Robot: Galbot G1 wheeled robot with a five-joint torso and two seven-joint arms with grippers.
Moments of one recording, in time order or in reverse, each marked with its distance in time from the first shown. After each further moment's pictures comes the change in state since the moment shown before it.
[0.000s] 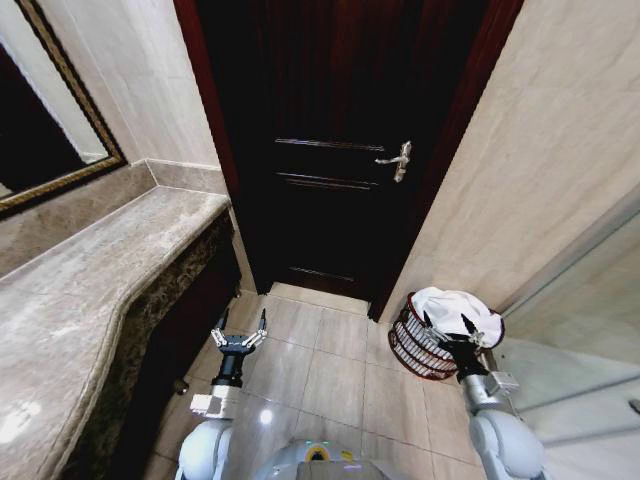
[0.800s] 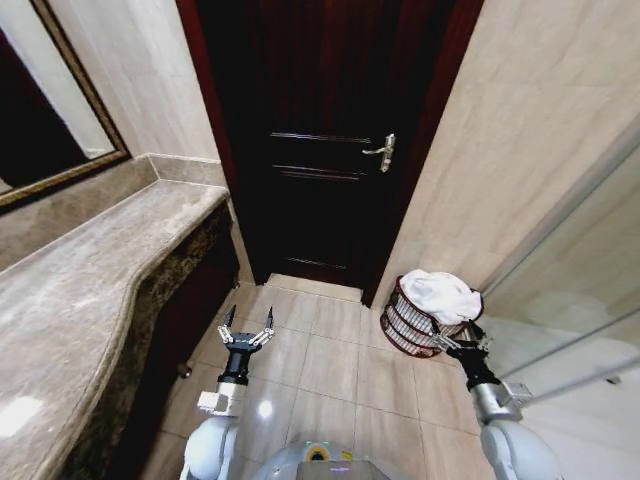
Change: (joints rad) left arm -0.005 -0.024 0.016 -0.005 0.050 -0.008 0.023; right arm -0.032 -0.014 0.041 -0.031 0.024 0.064 -0.036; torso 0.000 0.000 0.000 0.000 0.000
